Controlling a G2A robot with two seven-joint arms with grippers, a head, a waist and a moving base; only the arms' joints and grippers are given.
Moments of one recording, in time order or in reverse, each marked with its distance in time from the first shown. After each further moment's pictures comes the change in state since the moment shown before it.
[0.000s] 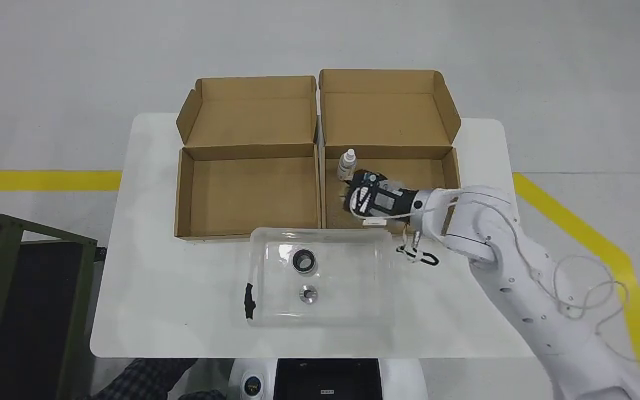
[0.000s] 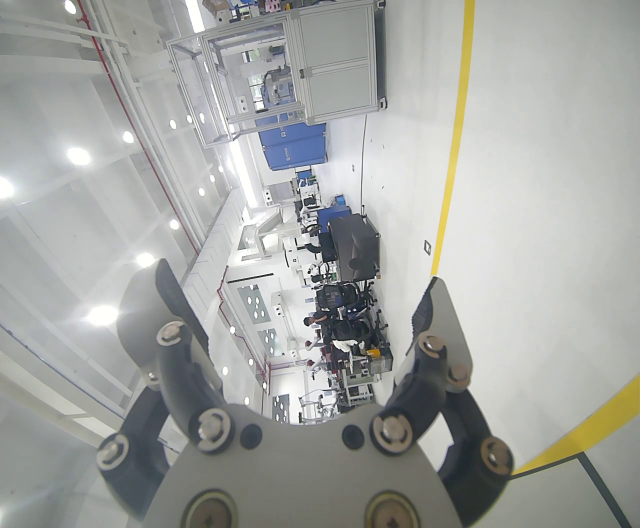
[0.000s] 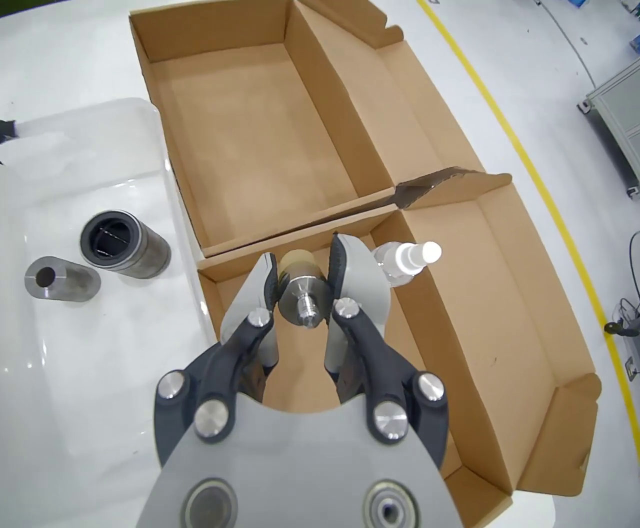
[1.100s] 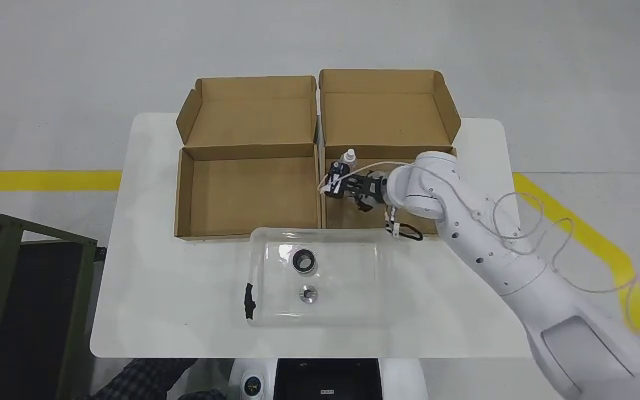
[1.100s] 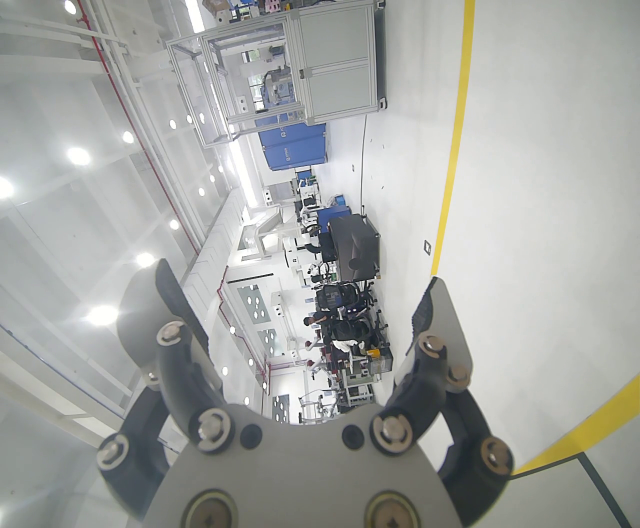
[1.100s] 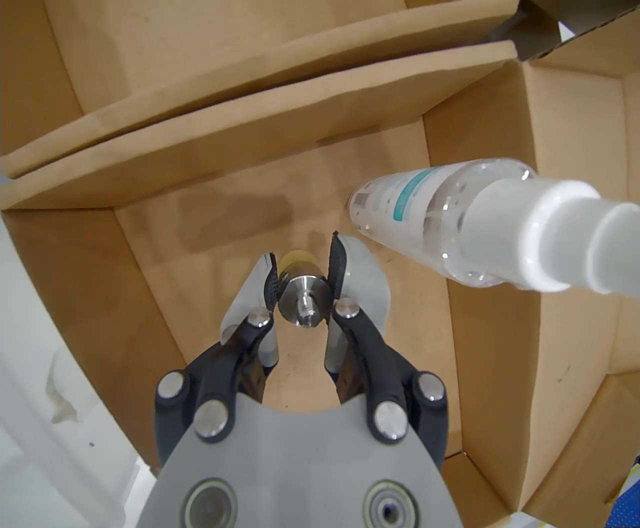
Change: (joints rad) left arm 0.000 0.000 0.000 0.000 0.000 0.000 0.000; right arm 0.320 -0.123 -0.306 0.434 0.033 0.015 0.225
